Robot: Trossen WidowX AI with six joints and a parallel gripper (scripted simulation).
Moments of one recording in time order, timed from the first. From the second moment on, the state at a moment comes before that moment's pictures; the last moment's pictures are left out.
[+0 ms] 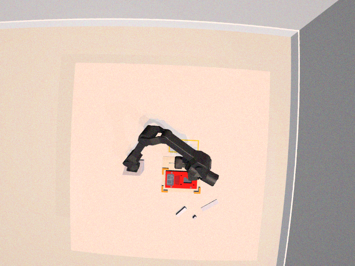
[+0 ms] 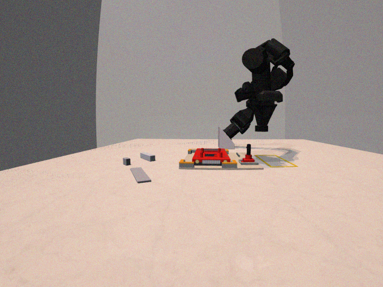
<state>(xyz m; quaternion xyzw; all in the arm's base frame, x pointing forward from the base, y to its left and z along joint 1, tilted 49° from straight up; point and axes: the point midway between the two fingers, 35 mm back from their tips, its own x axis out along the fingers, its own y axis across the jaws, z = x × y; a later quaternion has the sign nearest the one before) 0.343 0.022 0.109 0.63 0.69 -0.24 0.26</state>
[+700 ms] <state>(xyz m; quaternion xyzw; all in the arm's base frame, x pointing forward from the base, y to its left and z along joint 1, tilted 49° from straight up) 0.300 0.057 0.147 0.63 0.69 -0.24 0.26</state>
